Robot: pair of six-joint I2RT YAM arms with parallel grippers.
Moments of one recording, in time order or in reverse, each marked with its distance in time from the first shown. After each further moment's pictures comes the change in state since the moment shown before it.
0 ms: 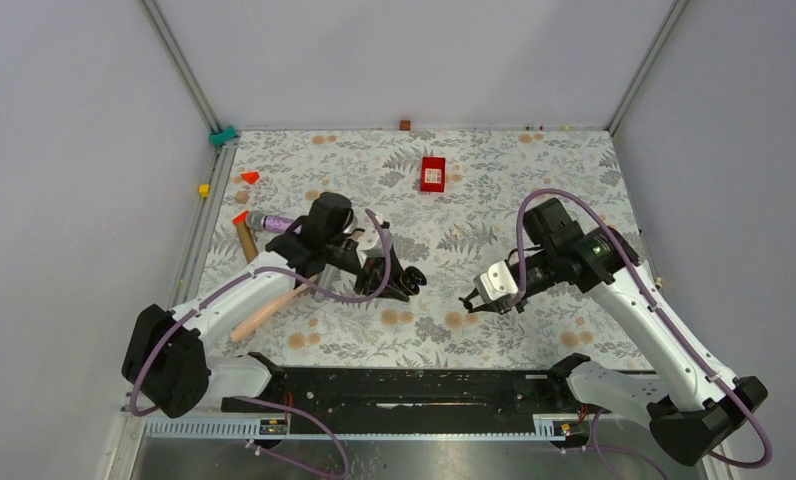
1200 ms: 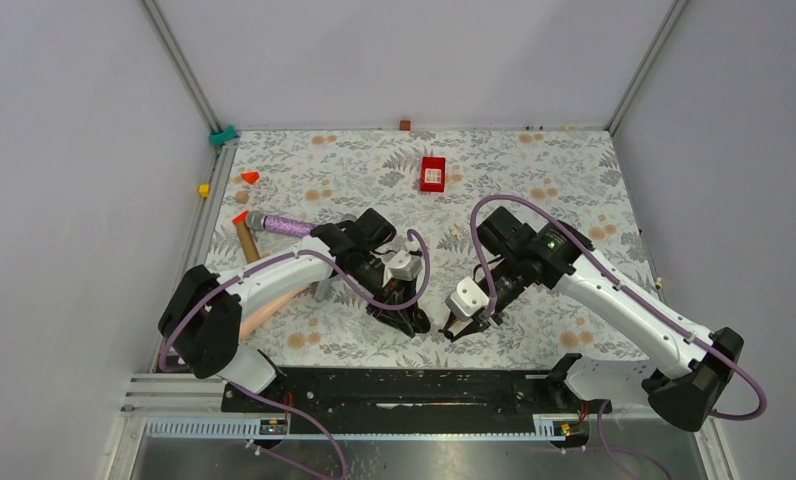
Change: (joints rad) left arm -0.171 0.253 0.177 -0.519 0.085 0.367; right arm 0.244 0.159 0.064 -0.068 -0.079 0.000
